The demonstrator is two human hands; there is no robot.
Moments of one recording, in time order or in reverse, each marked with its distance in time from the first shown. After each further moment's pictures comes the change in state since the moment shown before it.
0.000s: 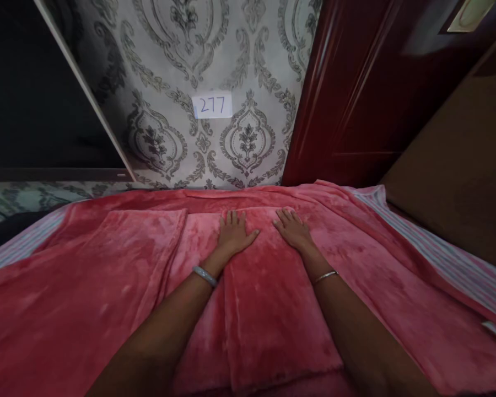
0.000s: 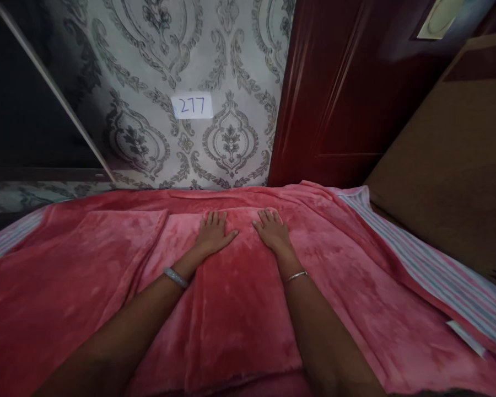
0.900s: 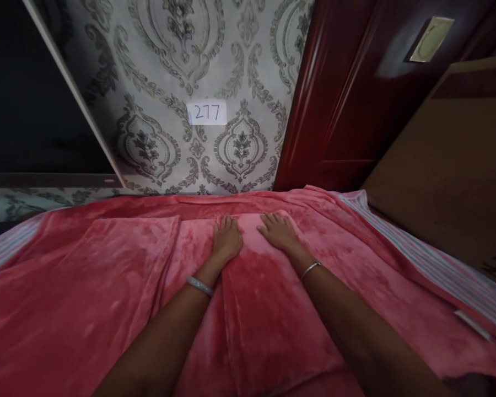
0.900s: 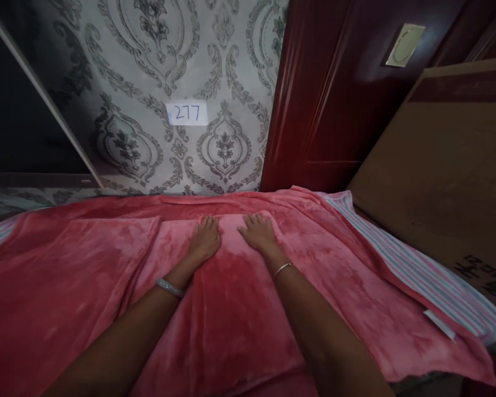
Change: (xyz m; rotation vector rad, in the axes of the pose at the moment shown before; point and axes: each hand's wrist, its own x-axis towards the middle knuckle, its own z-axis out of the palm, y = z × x) left_hand 0.002 -0.009 -0.001 -0.030 0.099 0.011; right_hand 0.008 -0.034 -0.006 -0.128 -0.099 -0.062
